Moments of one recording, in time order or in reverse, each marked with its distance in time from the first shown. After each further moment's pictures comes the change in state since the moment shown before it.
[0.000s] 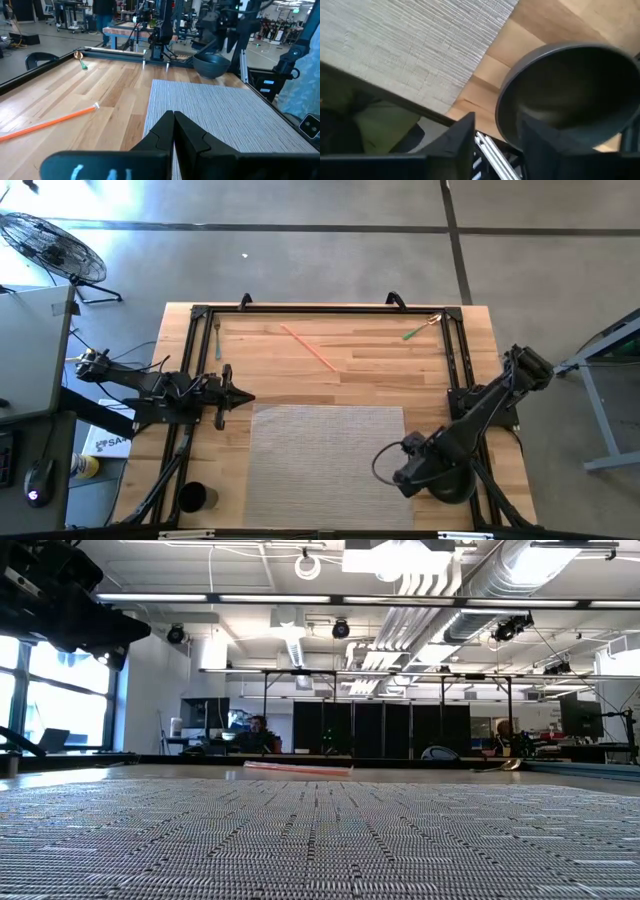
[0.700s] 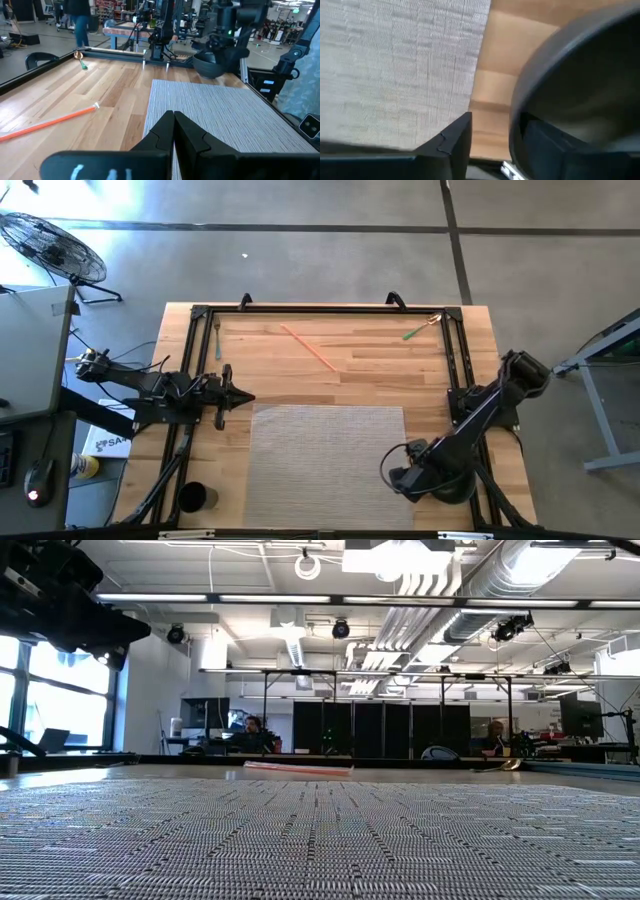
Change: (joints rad) left arm 0.000 0.000 0.000 0.000 0.000 0.000; right arm 0.041 0.056 -0.206 0.272 0.021 0.365
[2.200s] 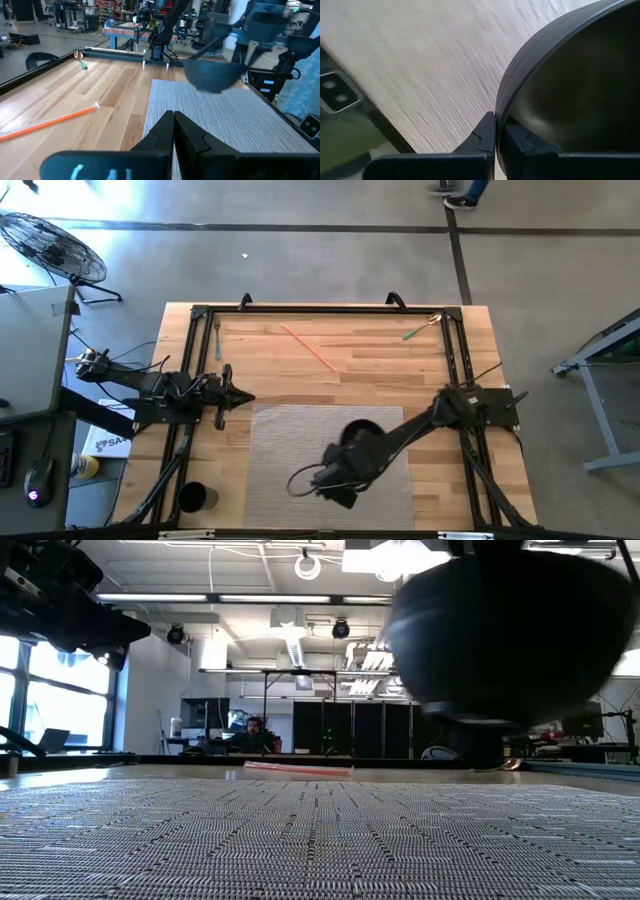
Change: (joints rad) left arm 0.000 0.000 0.000 0.000 0.000 0.000; right arm -0.273 0.631 1.147 -0.623 0.223 -1.208
